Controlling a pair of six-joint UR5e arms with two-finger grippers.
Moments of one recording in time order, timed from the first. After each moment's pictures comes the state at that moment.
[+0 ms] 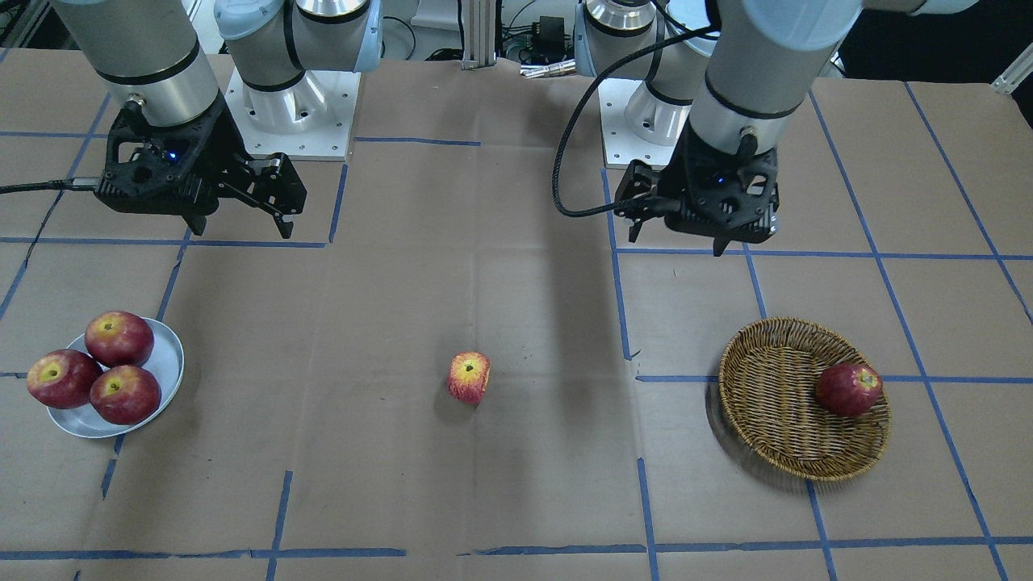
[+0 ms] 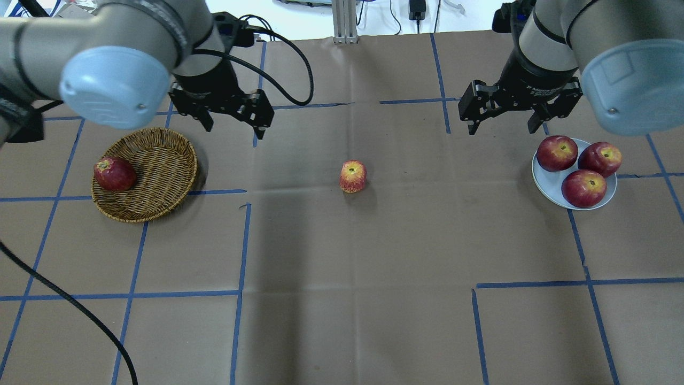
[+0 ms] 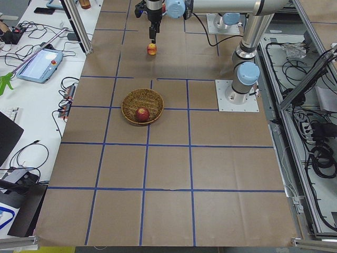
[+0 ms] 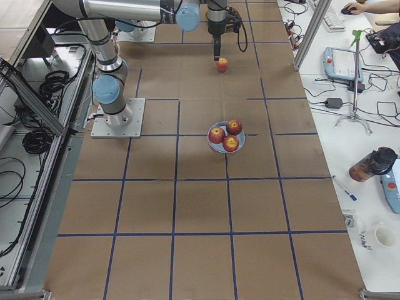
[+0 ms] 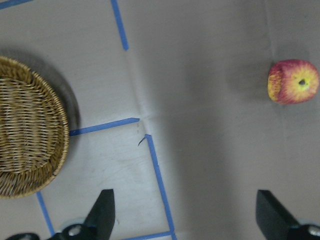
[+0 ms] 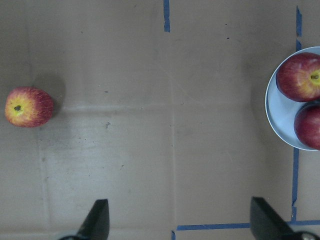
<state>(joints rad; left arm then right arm) -1.59 -1.61 -1.56 -1.55 1.58 0.16 1.57 -1.57 1.66 -1.71 -1.57 0.04</state>
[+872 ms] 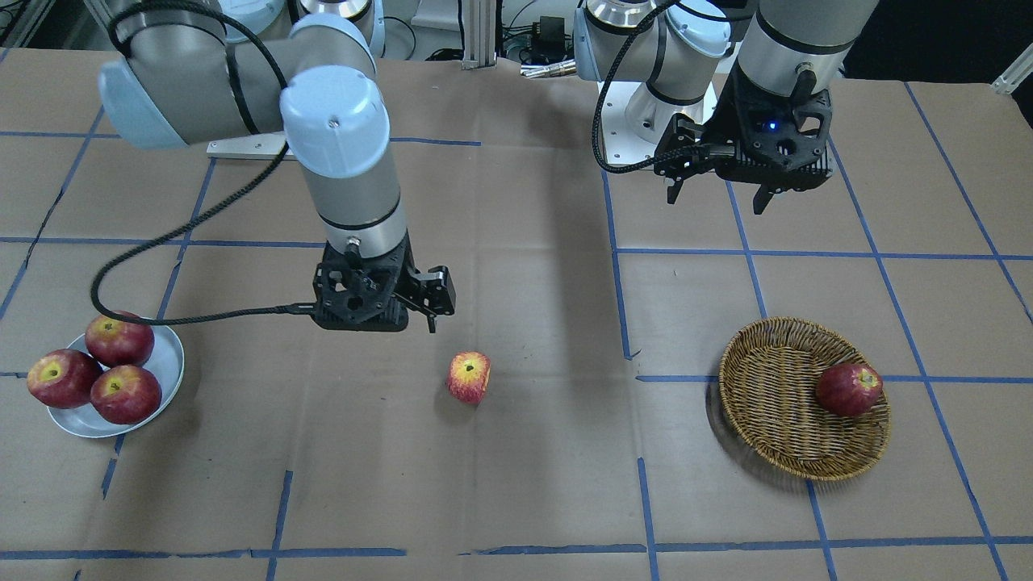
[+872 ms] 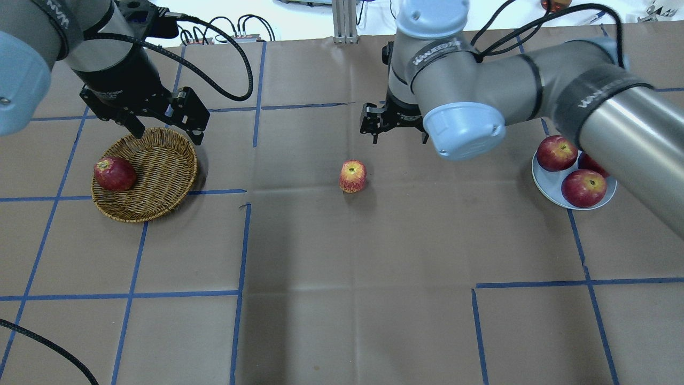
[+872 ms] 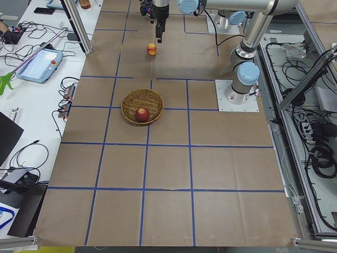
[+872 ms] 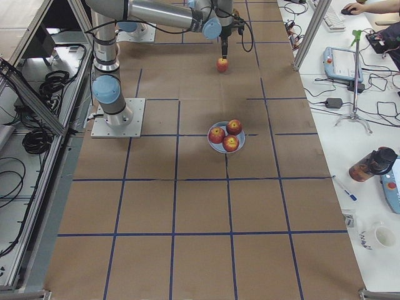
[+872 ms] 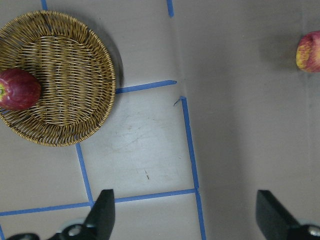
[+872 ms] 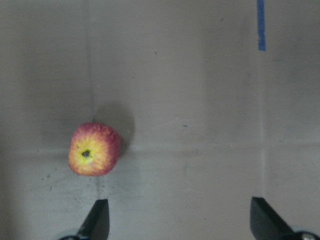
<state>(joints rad) -1.56 -1.55 -1.57 -1.59 1.61 0.17 1.84 -1.27 1.66 -2.07 -1.57 0.32</state>
